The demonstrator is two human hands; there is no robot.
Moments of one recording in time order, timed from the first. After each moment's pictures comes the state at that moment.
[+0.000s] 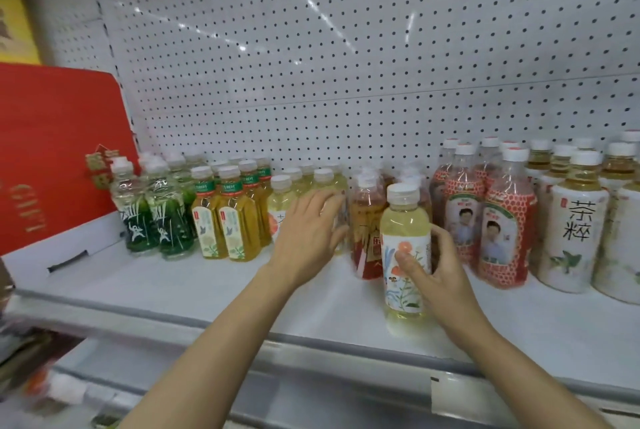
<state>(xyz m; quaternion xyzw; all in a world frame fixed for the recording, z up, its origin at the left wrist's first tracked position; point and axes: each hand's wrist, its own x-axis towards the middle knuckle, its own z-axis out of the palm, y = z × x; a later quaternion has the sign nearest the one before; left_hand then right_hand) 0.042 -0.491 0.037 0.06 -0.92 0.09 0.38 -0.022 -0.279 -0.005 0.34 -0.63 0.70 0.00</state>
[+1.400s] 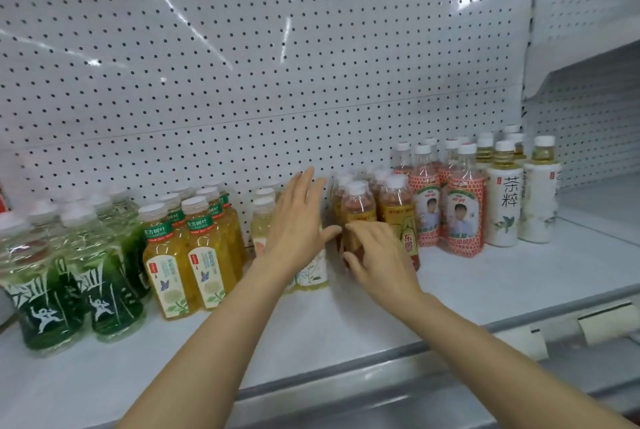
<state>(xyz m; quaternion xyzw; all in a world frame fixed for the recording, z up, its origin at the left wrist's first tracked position) 0.022 -0.556 0.070 -0.07 -0.93 -0.02 0.37 0.011 -0.391 0.006 0.30 -0.84 0.28 0.36</state>
